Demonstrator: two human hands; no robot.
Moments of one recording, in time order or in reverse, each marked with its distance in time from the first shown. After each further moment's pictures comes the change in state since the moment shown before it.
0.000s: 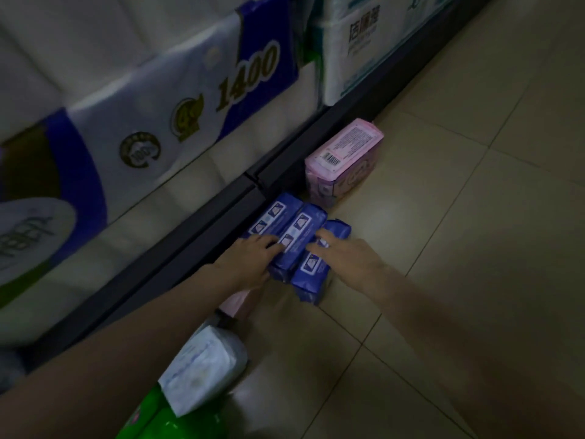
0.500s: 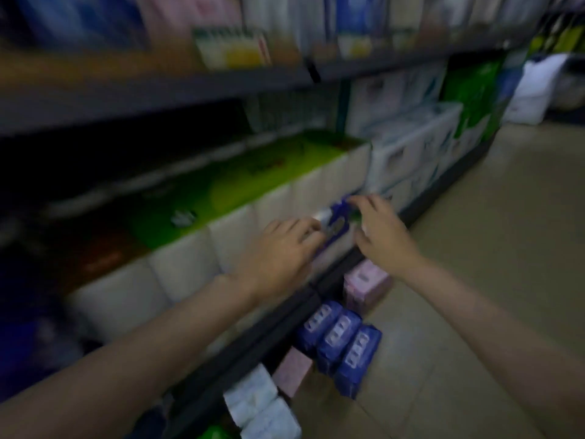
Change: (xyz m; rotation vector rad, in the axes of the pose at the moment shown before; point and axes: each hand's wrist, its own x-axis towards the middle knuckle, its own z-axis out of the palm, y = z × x) left_hand -0.193 -0.033 -0.238 0.059 0.813 0.088; right_hand -0.090 -0.077 -0.265 0.296 0.918 -0.007
